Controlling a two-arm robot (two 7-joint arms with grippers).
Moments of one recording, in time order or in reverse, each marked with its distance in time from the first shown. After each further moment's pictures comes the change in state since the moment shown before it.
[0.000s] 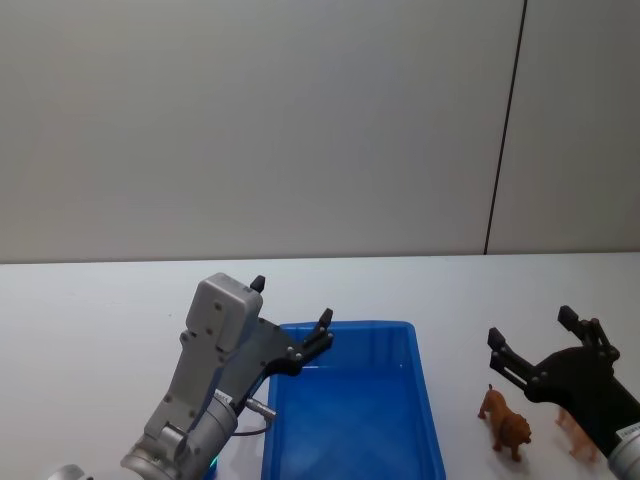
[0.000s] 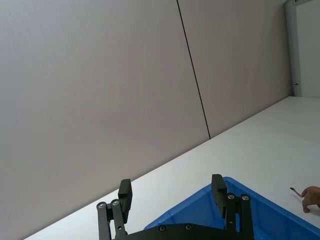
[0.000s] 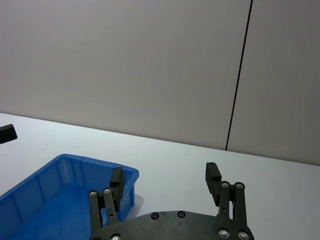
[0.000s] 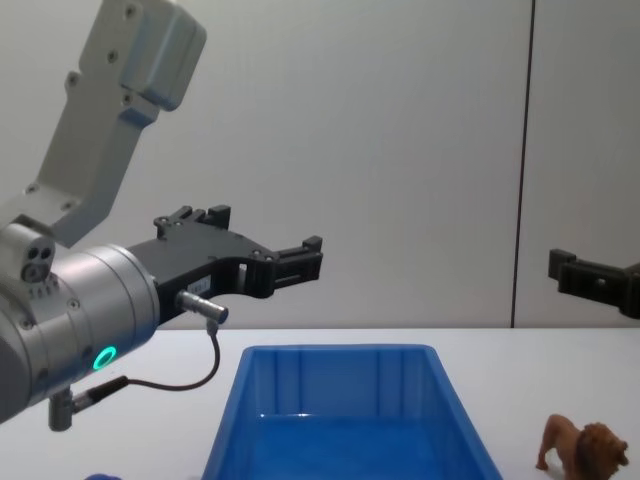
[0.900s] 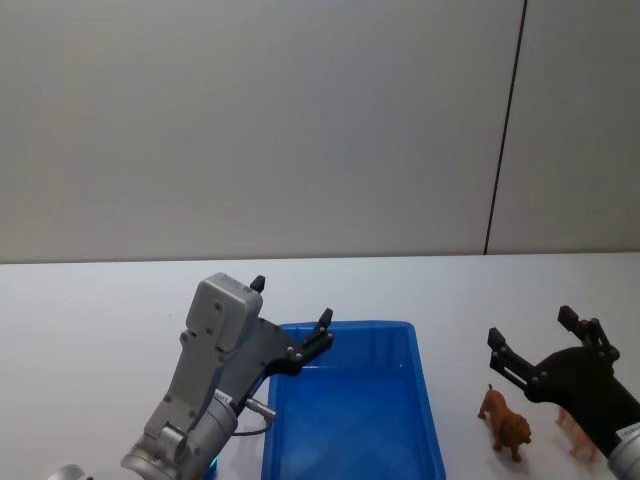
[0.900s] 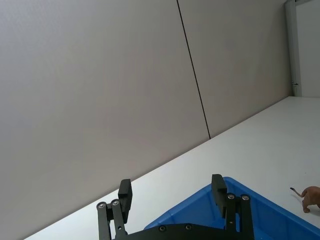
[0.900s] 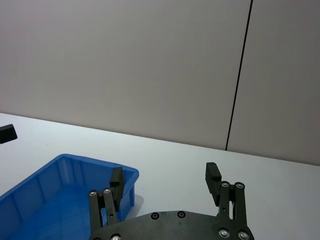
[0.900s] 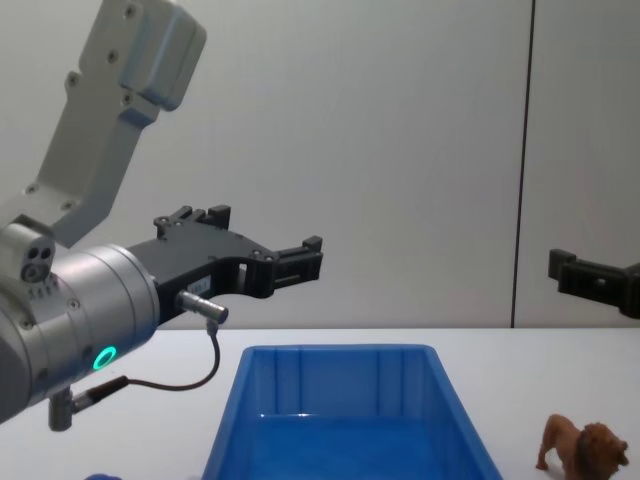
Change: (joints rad) left arm 0.000 0.000 0.000 0.000 0.000 0.000 0.000; right arm 0.000 0.000 0.000 0.000 0.000 0.000 0.000
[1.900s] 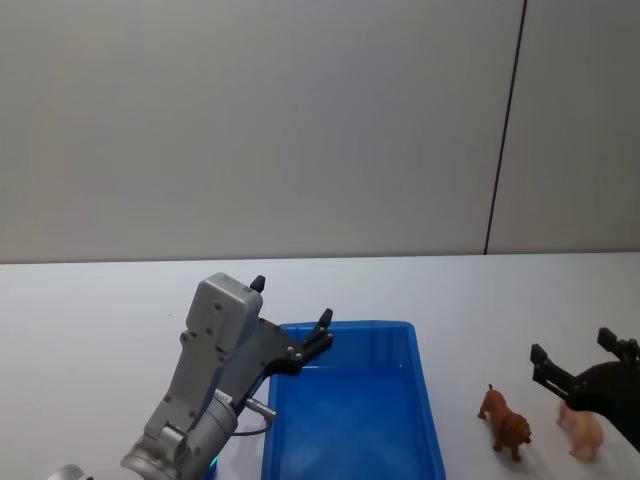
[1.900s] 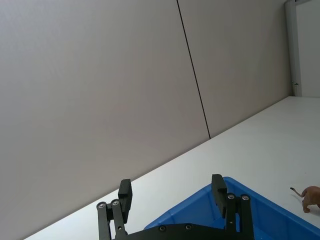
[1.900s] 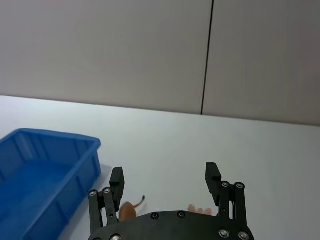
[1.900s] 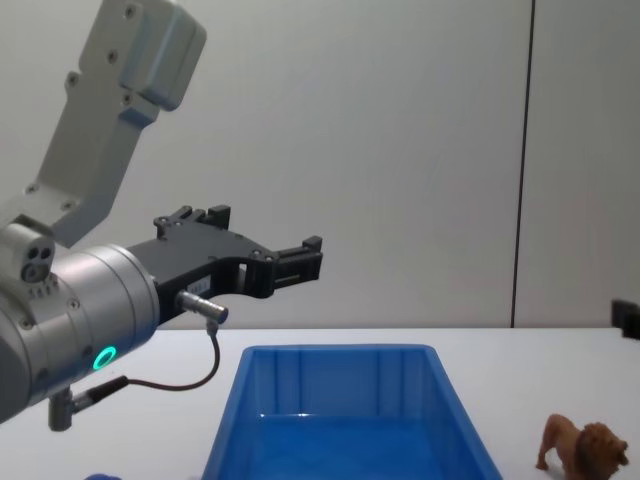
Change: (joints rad) left arm 0.000 0.000 0.000 0.000 0.000 0.000 0.000; right arm 0.019 0.047 0.061 0.064 0.085 0.107 0.010
